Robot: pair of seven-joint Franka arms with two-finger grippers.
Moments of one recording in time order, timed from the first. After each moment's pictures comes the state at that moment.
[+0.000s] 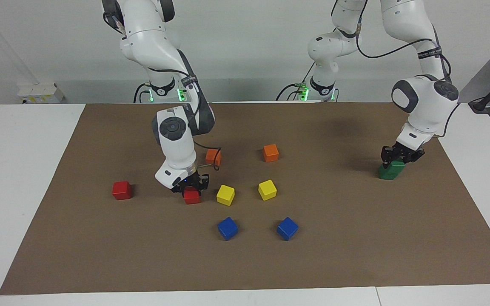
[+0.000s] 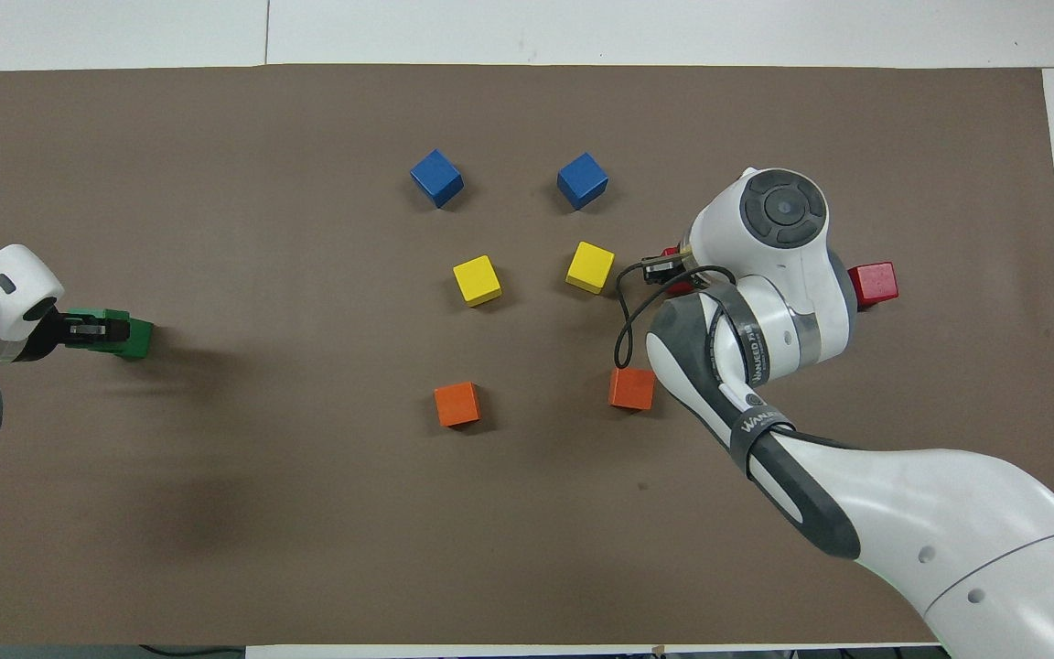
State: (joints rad) left arm 0.26 0.08 -0.10 -2.21 -0.04 2.40 0.32; right arm 0.32 0.41 -0.03 -1.82 -0.02 2.28 0.22
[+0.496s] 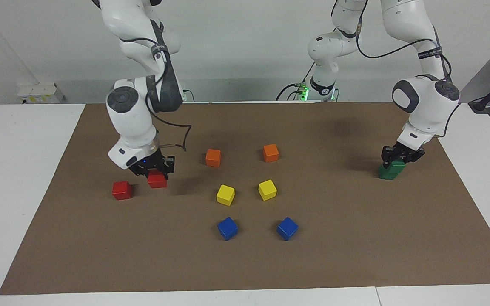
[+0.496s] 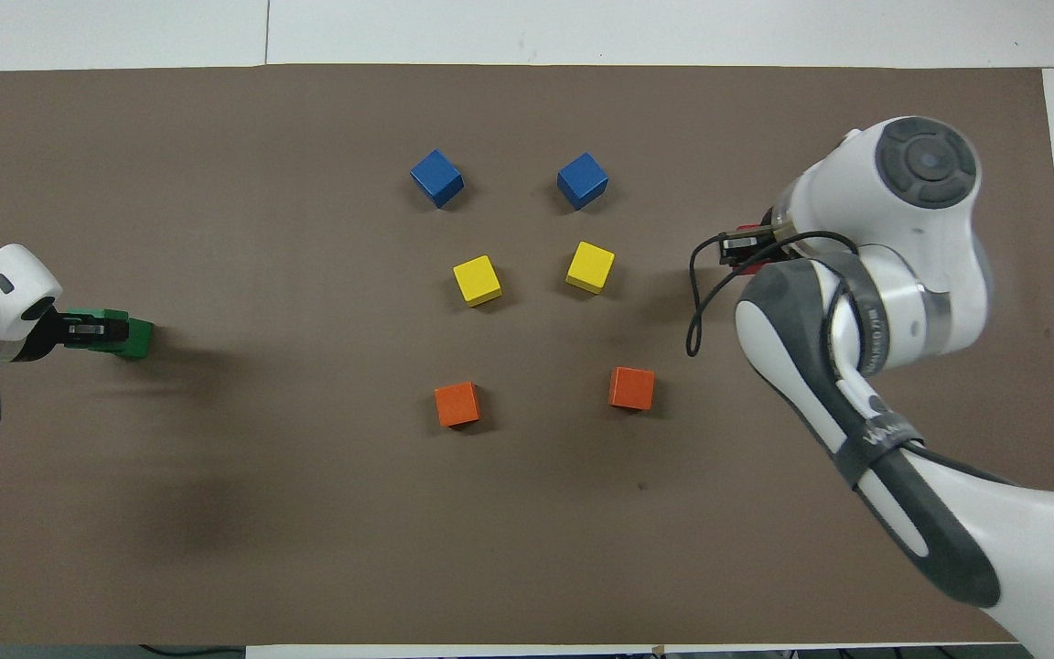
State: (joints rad) left arm 0.27 0.08 -0.10 -2.21 -0.04 2.40 0.32; right arm 0.14 0.15 -0.04 -1.87 -0.02 2.01 0.07
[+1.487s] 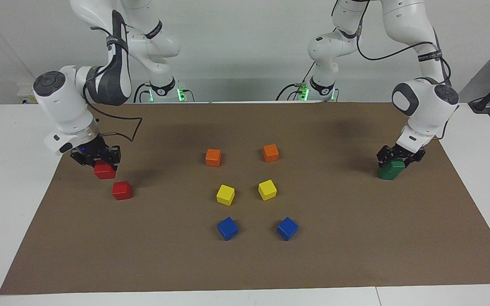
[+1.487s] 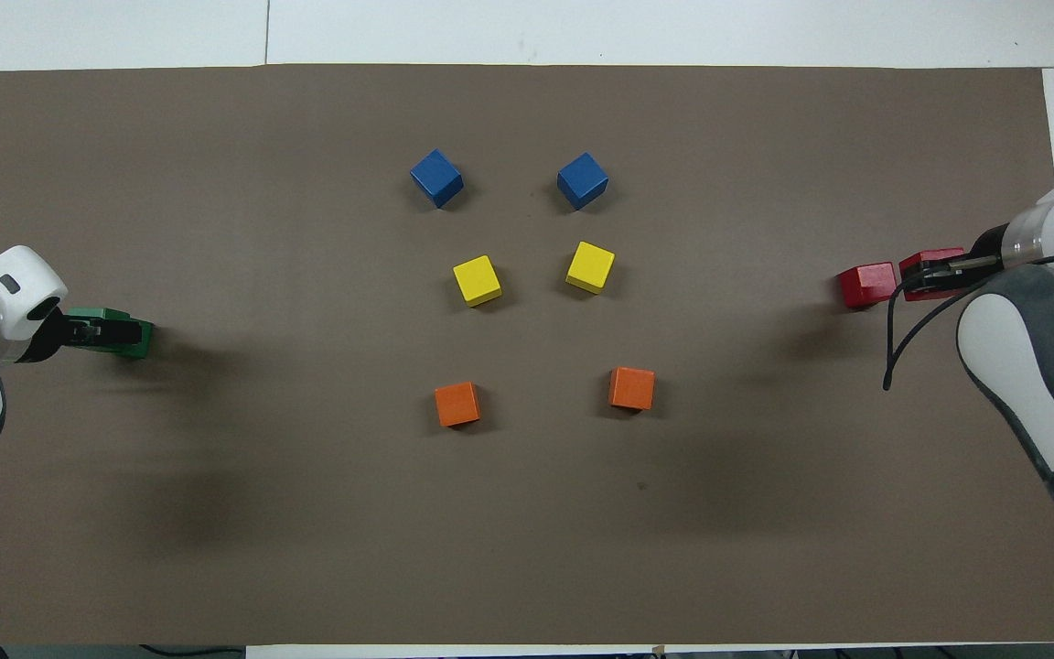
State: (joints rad) left arm 0.27 0.10 -0.10 -2.20 -0.04 2.39 0.32; right arm -0.08 0.11 -0.03 -1.99 -0.02 2.15 -0.16
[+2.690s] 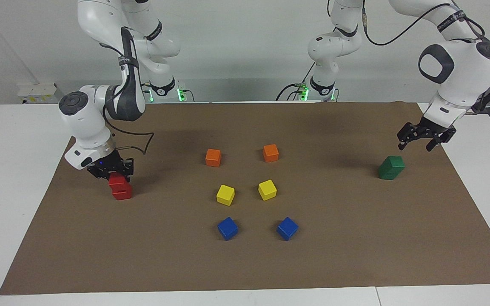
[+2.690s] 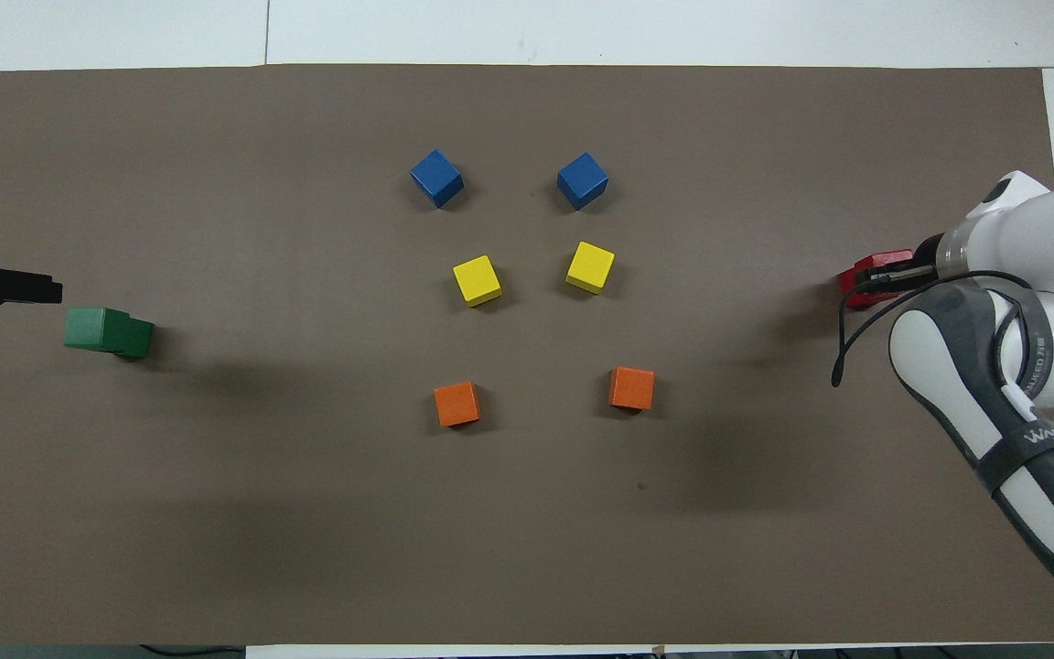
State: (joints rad) left arm 0.26 -0.01 -0.12 -1.90 -0.04 1.99 0.26; right arm -0.06 0.16 -0.02 -2.06 -0.02 2.33 -0.17
